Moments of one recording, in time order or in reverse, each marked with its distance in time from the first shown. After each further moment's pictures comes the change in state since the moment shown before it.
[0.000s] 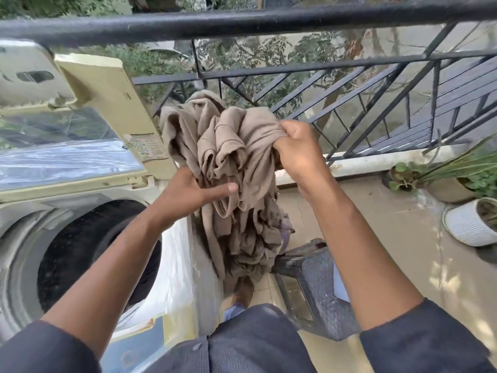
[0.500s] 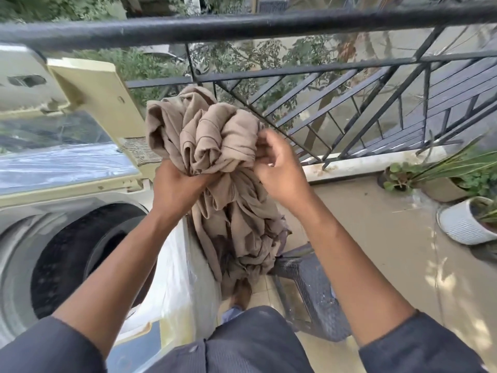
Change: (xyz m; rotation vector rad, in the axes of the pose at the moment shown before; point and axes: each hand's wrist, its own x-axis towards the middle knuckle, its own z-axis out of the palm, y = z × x) left_hand 0.012 -0.005 0.007 -0.059 0.457 0.046; right_hand -0.029 0.016 0.013 0.129 -0.108 -0.172
